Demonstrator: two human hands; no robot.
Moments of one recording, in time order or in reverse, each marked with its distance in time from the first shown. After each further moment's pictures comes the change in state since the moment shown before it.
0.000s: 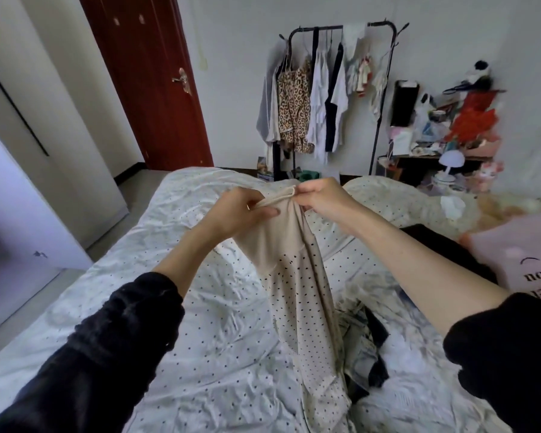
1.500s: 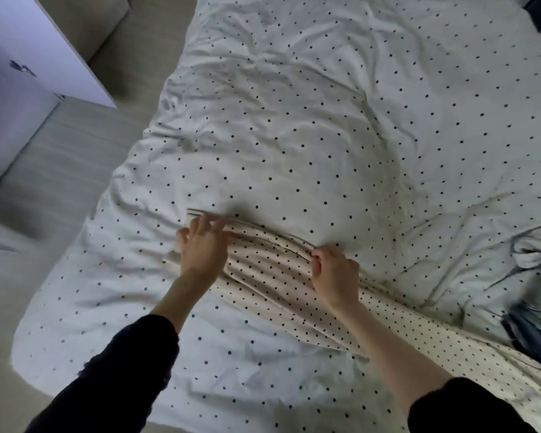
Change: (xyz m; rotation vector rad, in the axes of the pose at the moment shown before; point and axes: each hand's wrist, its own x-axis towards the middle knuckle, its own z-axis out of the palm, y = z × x) left_hand -0.156 -0.657 0.053 0.214 -0.199 -0.592; right_hand 0.107 0.189 0.612 -0.776 -0.178 0.380
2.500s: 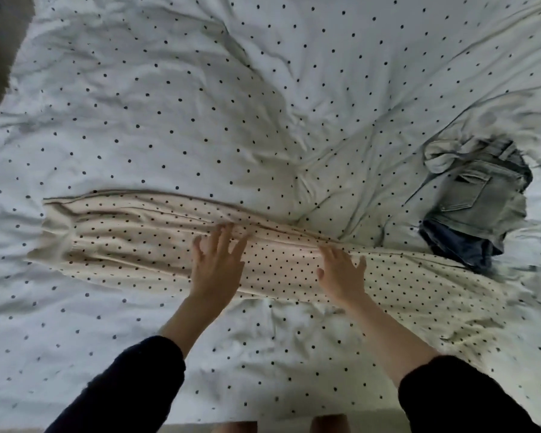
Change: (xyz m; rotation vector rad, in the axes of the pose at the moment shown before) left_hand -0.103 0.164 0.125 0.402 -0.222 0.474; right_hand -0.082 0.226 0.022 -0.090 -0.310 0.256
